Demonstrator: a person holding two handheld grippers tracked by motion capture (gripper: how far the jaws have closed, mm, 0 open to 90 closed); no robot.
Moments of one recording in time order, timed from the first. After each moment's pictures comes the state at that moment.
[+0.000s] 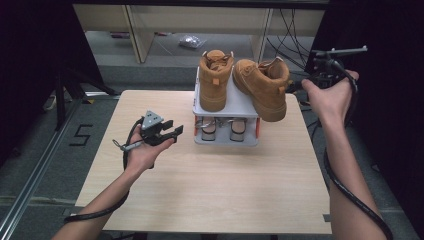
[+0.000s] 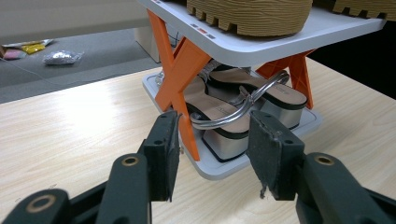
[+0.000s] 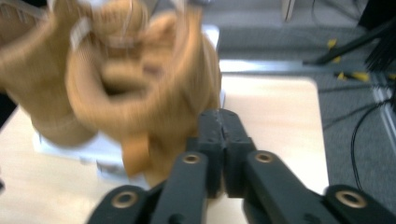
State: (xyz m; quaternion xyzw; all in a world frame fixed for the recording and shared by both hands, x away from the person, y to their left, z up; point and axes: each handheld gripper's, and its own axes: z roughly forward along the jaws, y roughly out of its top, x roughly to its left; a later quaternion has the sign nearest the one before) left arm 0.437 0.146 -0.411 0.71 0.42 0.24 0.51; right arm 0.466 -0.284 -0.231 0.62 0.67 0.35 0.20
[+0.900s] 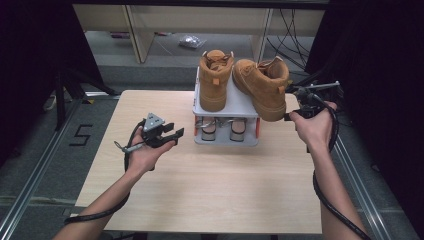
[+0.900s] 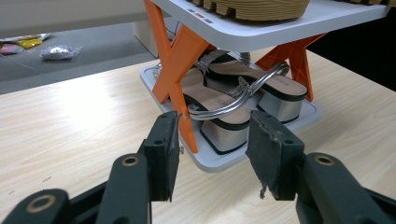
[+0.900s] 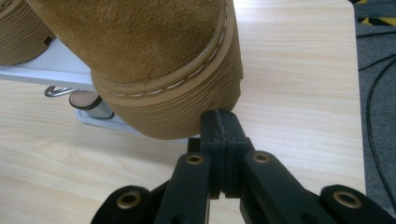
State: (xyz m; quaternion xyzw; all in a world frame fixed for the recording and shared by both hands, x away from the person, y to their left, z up) left arm 0.436 0.143 -0.418 0.72 0.43 0.23 0.50; right arm 0.464 -0.281 -0.311 0.63 0.70 0.30 0.15
